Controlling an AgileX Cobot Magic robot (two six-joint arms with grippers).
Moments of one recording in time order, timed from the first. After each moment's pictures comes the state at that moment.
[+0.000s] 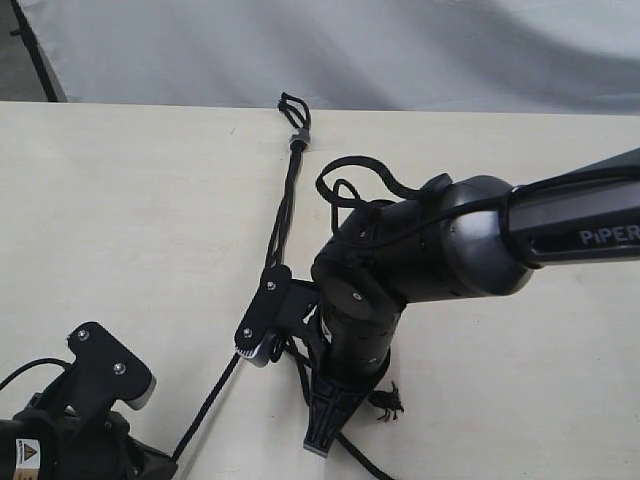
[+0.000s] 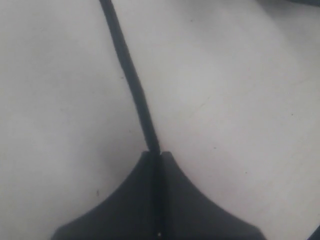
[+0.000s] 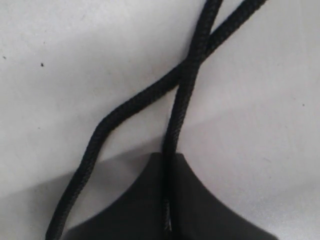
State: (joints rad) left arm -0.79 1.32 -0.23 1.33 -0.04 -1.57; right arm 0.92 1.92 -1.02 -0.15 0.66 -0.22
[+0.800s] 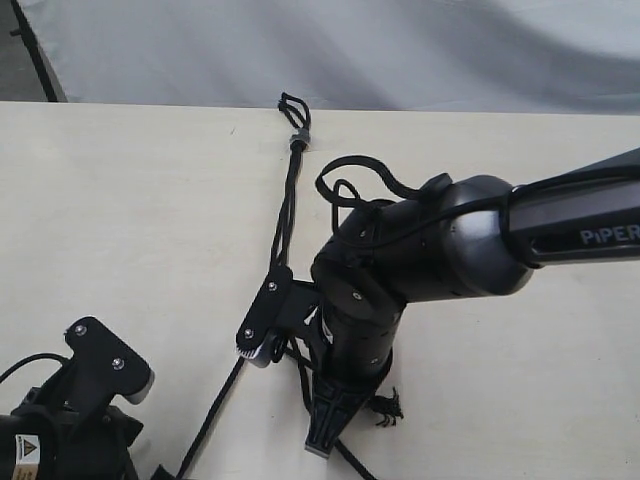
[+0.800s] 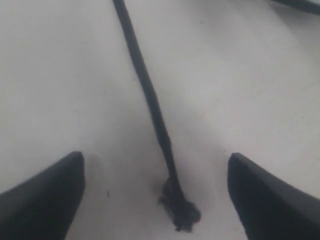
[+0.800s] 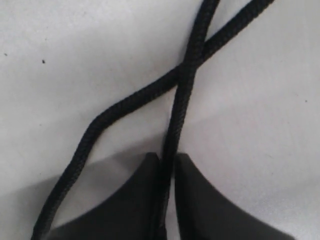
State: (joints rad) left arm -0.79 1.31 -0.23 1.33 0.00 -1.57; right arm 0.92 1.92 -1.02 -0.15 0.67 -0.21
